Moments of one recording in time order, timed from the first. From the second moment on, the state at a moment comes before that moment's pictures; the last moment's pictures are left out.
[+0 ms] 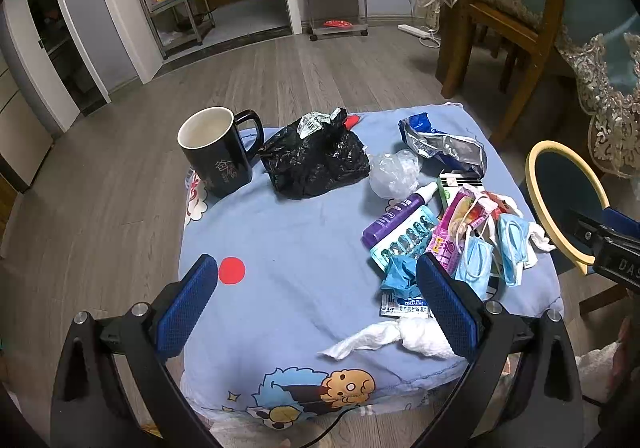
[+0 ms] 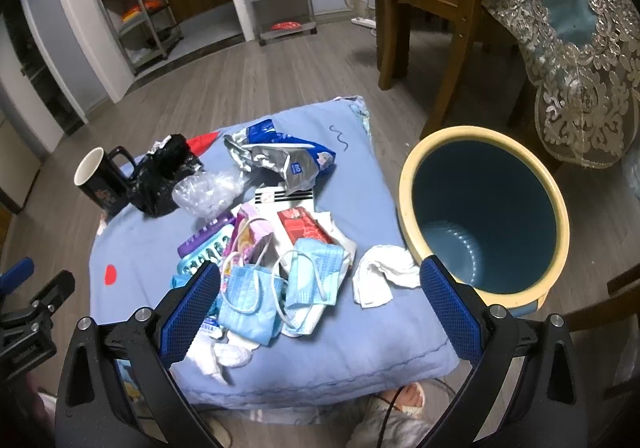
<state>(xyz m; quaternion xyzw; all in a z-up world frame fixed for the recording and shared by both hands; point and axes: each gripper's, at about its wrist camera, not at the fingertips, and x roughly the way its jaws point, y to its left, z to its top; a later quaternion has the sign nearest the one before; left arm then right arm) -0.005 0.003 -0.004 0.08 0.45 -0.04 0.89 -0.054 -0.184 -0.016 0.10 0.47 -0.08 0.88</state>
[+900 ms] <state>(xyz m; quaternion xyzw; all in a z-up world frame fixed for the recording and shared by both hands) -0.001 0.008 -0.009 0.07 0.47 -0.05 0.88 -0.045 -0.205 -0.022 0.16 0.48 -0.06 0.86</state>
